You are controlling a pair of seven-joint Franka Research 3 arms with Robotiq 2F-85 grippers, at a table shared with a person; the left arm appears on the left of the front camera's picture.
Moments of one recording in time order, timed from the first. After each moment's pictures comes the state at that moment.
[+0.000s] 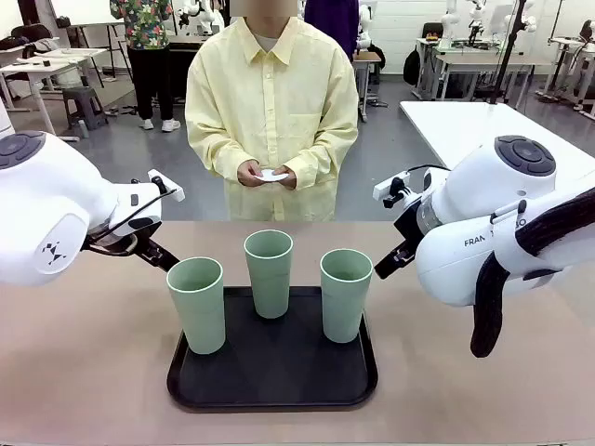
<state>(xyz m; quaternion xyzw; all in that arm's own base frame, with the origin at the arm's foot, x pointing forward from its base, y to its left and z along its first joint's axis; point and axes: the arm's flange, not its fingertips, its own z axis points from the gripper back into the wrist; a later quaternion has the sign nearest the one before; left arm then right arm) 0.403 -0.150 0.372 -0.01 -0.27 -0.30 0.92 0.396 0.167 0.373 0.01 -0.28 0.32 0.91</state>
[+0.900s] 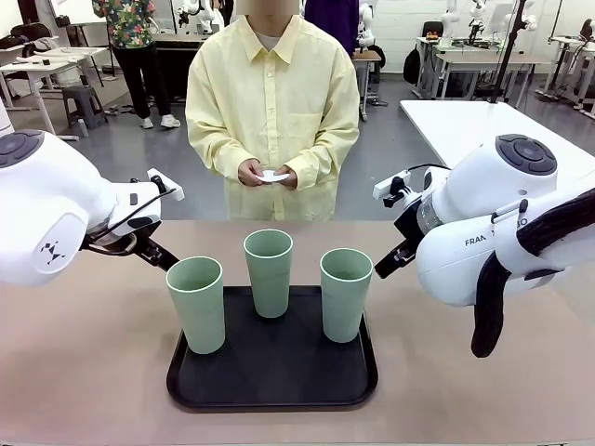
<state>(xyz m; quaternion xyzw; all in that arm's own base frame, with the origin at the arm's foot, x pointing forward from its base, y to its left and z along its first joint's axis) 0.403 -0.150 0.372 -0.01 -0.27 -0.30 0.92 0.396 0.167 0.373 0.01 -0.28 0.32 0.91</state>
